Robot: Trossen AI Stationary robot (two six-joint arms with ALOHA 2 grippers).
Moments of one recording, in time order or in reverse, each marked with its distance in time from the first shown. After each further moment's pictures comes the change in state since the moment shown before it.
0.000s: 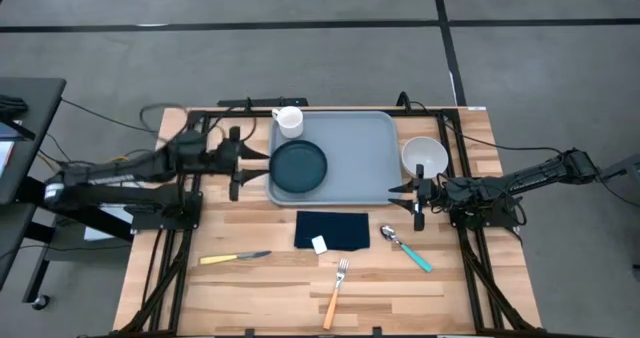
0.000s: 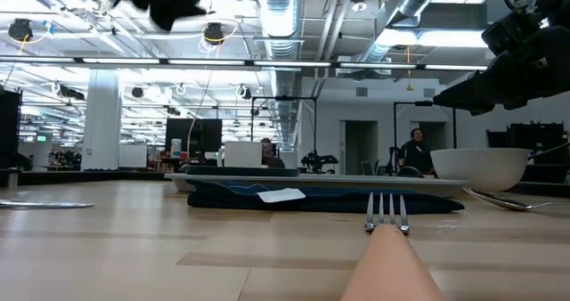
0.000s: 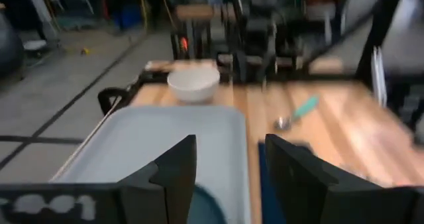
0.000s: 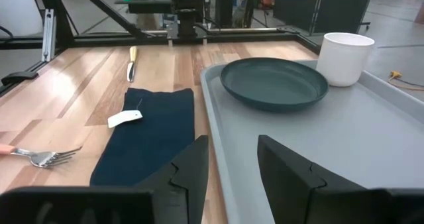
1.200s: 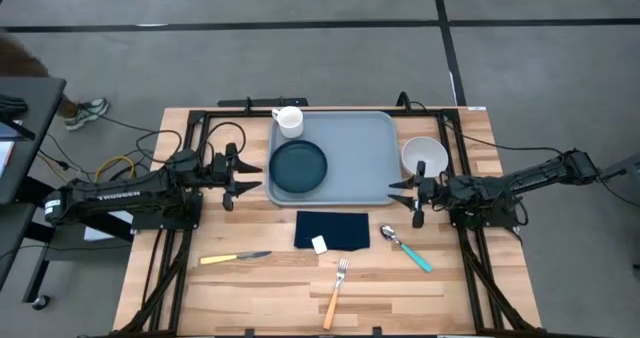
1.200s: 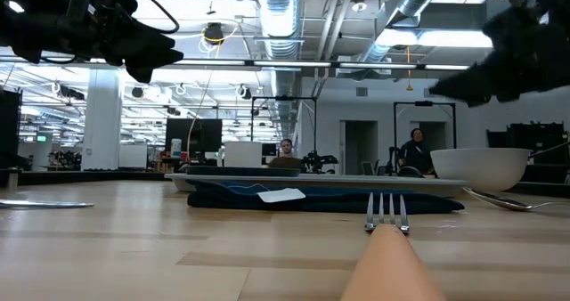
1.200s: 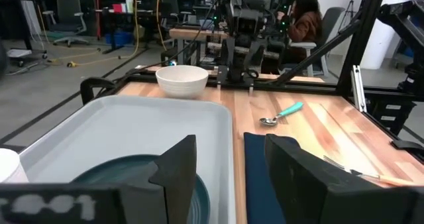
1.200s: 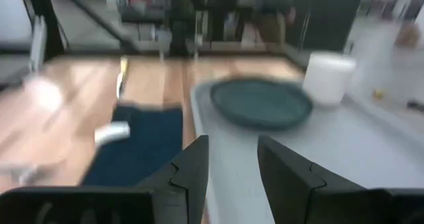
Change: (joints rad) left arm 0.080 -0.210 -0.412 0.318 0.123 -0.092; right arm -0.015 0.001 0.004 0.092 0.026 -0.069
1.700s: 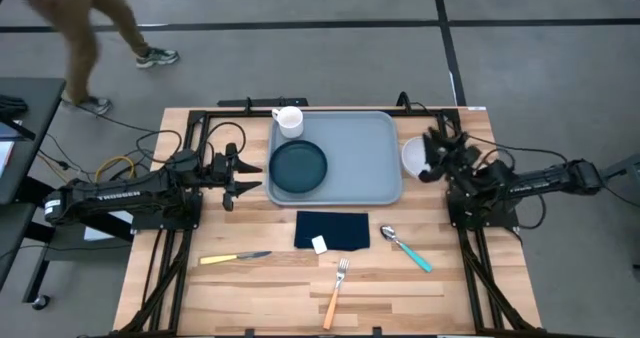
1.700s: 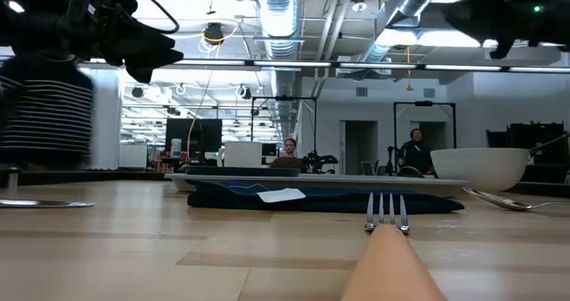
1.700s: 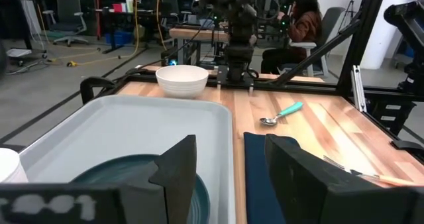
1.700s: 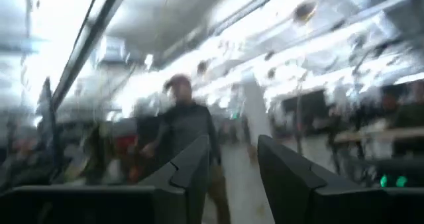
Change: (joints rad) left arm 0.000 0.000 0.000 -0.001 0.000 -0.001; right arm -0.144 -0.001 0.007 0.795 0.372 -0.280
